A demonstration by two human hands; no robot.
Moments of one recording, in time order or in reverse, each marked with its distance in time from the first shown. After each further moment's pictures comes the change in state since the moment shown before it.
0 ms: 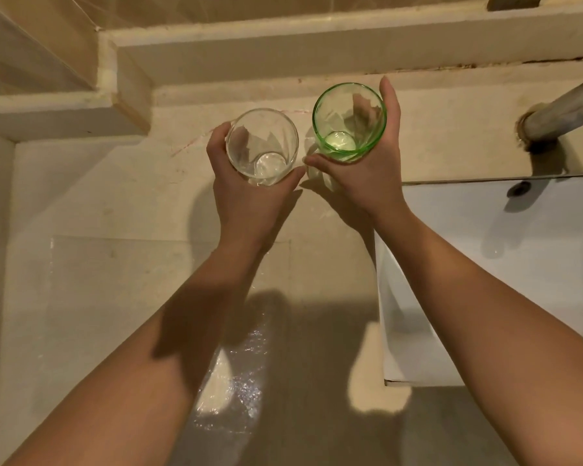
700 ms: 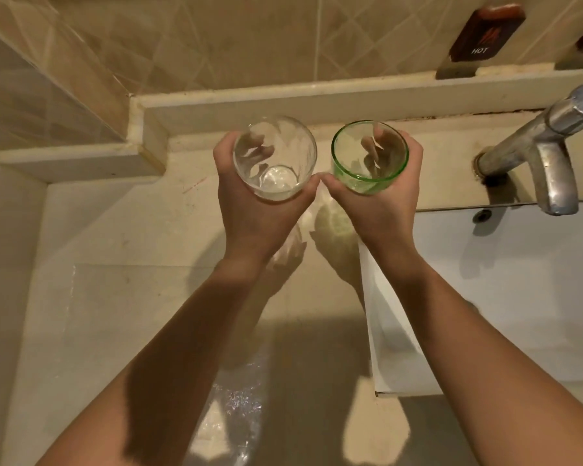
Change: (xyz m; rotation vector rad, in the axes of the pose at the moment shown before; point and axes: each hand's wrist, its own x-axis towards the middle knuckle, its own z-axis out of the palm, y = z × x) left_hand -0.004 0.064 -0.010 -0.080 -0.014 0.334; right_hand -0.026 -0.053 -0.024 0.080 0.246 -0.065
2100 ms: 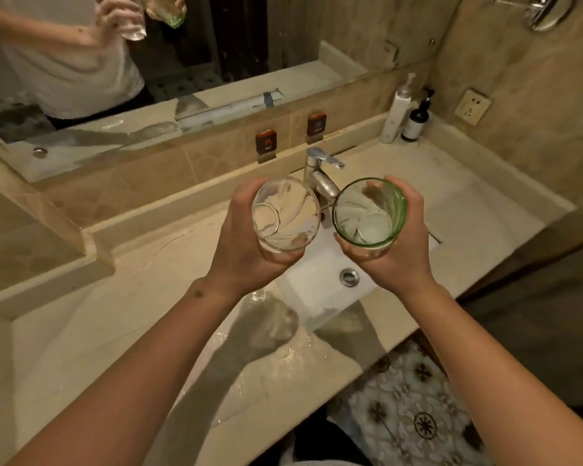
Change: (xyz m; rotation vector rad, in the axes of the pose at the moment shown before) left_hand -0.099 0.189 -0.055 -0.134 -0.582 0.818; right_hand -0.201 -0.190 -0.193 -0.457 0.327 -0.436
